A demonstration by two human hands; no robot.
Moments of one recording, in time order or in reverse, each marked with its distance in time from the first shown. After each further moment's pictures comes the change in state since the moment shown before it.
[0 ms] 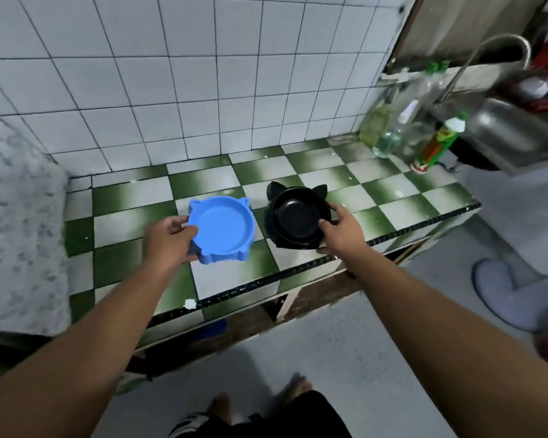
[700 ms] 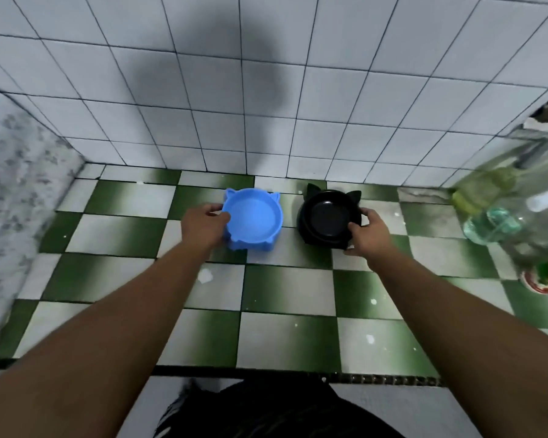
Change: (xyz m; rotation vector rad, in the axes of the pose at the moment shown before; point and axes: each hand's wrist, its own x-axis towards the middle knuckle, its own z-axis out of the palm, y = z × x) left_hand 0.170 0.041 0.165 0.113 0.345 -0.157; right_hand 0.332 -0.019 0.012 -0.050 -0.301 0.043
